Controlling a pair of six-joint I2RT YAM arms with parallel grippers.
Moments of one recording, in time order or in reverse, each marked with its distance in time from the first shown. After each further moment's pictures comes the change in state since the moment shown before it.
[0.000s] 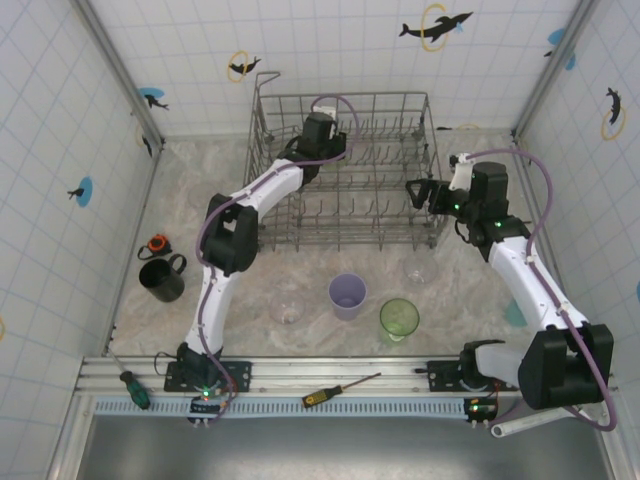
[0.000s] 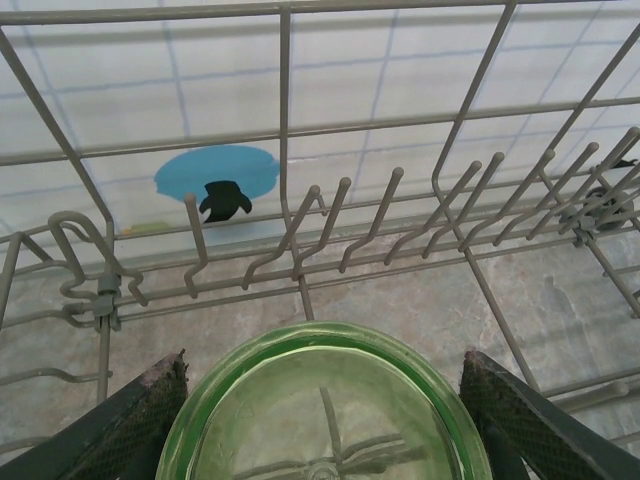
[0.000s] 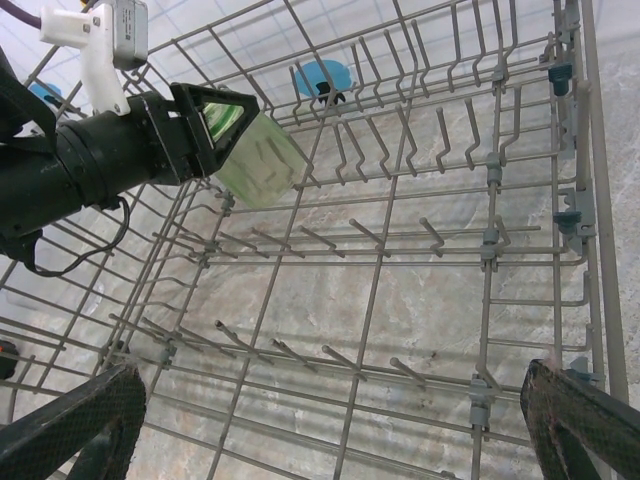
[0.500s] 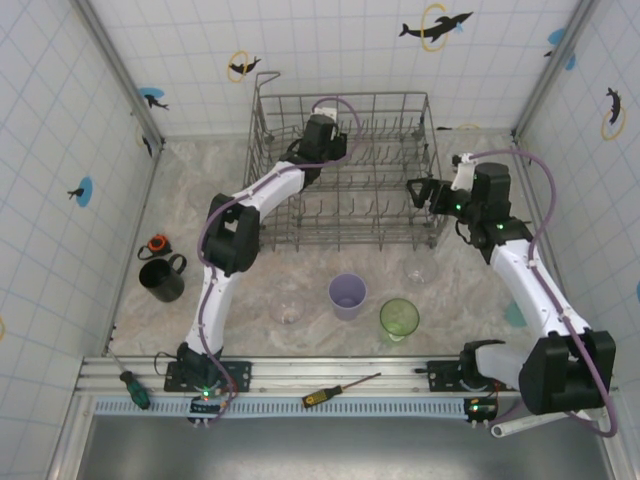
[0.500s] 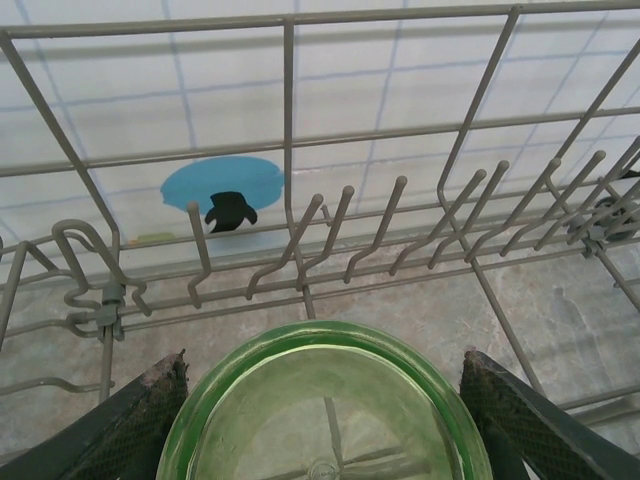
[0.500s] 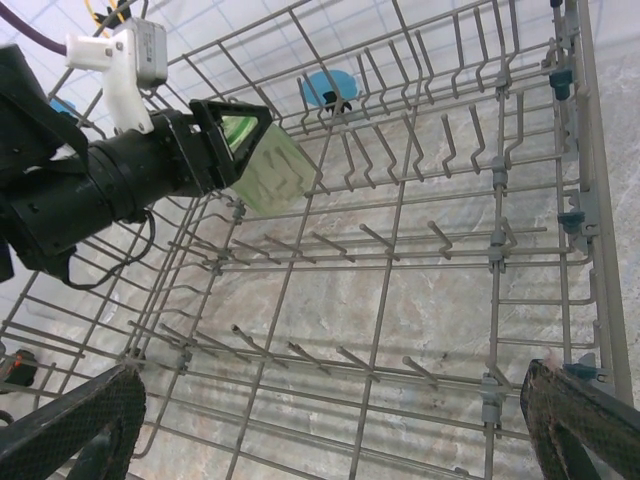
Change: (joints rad) left arm -0.008 -0.005 -0.042 0.073 -0.034 0.014; right arm 0.000 -0.034 -0.003 -0.006 -0.003 0.034
